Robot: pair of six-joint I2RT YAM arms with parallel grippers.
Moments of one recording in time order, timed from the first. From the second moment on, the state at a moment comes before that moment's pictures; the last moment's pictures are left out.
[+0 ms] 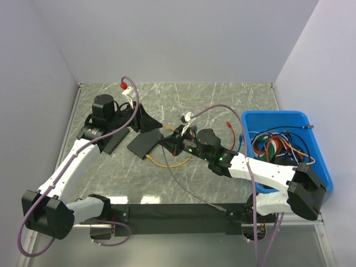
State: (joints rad) left arm -0.29 1.15 1.00 -0.14 0.84 -0.46; right arm 0.94 1.28 0.77 0.44 -0.09 0.43
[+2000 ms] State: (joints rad) left arm -0.32 1.17 1.00 -0.22 0.59 -0.44; right arm 0.94 1.28 0.86 0.32 0.14 0.49
